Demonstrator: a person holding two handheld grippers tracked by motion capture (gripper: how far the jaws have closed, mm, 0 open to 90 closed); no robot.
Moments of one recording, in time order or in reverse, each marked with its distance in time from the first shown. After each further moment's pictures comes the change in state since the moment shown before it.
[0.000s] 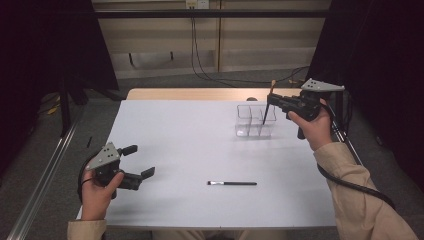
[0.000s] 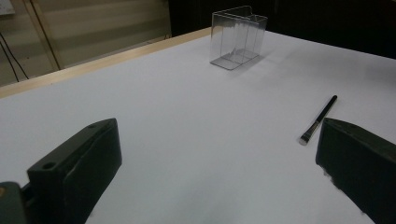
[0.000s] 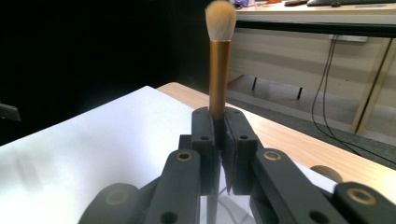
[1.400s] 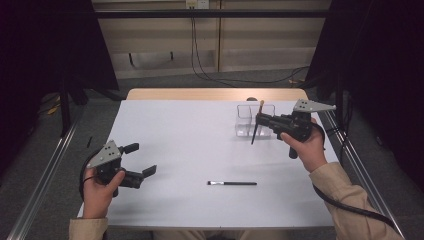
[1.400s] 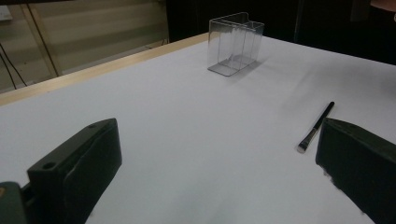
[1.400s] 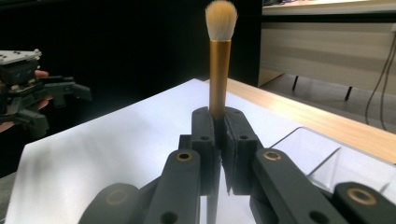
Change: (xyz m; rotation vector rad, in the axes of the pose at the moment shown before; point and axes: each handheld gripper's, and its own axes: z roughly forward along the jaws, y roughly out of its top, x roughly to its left) left arm -0.001 0.005 0.003 -0.014 -0.004 0.004; right arm 0.048 -0.029 -0.005 -0.010 0.150 0.014
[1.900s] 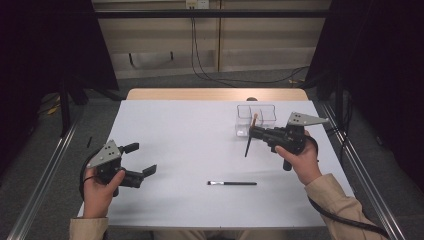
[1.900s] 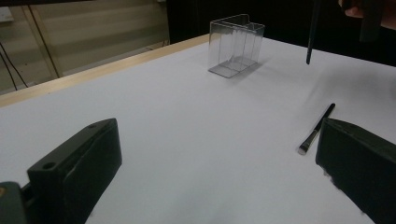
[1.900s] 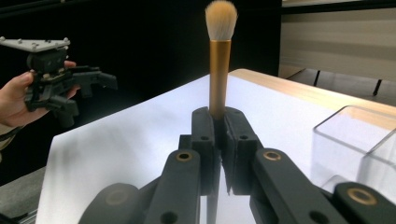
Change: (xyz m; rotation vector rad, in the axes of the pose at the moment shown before) left arm 0.000 0.000 0.001 -0.005 0.000 0.000; right arm 0.021 -0.026 0.005 0.000 0.067 0.034
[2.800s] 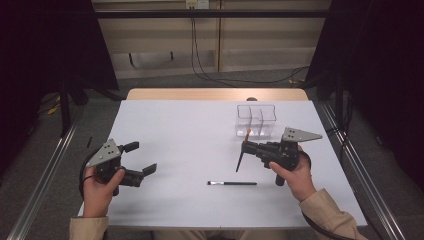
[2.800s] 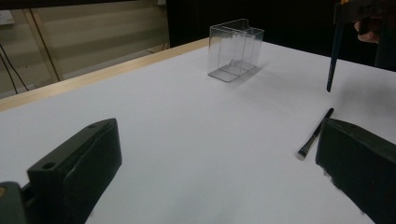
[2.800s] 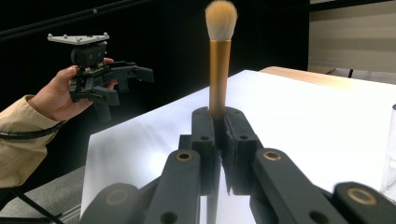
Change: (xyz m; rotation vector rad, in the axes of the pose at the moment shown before) left arm -0.001 0.004 0.000 -0.007 -0.002 -0.003; right arm 0.031 -0.028 0.005 -0.033 0.091 0.046
